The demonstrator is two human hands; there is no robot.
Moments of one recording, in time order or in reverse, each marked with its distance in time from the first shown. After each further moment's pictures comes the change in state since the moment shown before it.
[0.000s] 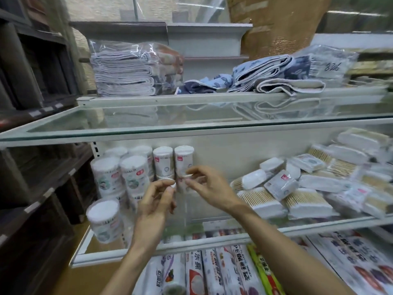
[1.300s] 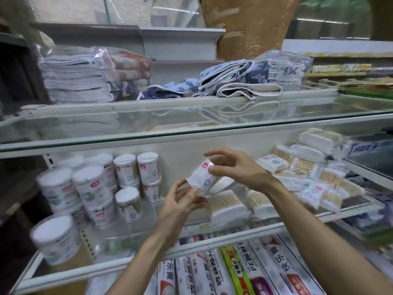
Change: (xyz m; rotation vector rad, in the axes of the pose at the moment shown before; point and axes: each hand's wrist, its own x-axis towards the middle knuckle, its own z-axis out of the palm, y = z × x) left_hand 0.012 -0.005 0.122 -0.377 -0.332 -0.405; right_hand -0.028 0.016 -0.169 0.242 -0.119 0.197
